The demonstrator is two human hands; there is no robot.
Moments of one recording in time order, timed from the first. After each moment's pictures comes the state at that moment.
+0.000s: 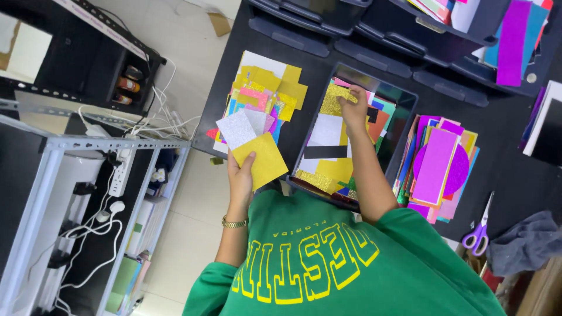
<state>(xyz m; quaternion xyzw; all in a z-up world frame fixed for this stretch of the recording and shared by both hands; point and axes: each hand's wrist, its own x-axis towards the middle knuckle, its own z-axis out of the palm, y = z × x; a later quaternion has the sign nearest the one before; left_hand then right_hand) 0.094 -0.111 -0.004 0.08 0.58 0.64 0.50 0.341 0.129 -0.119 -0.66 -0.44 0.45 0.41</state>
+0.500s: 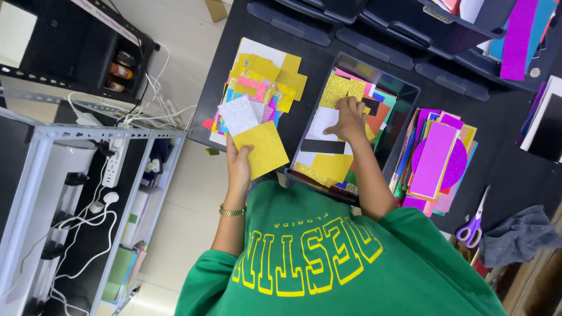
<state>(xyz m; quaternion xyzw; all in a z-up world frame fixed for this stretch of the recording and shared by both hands) 0.091 -0.104 -0.034 0.11 0.55 0.67 0.49 0.343 0.084 -0.059 -0.63 -0.73 0.26 -0.05</state>
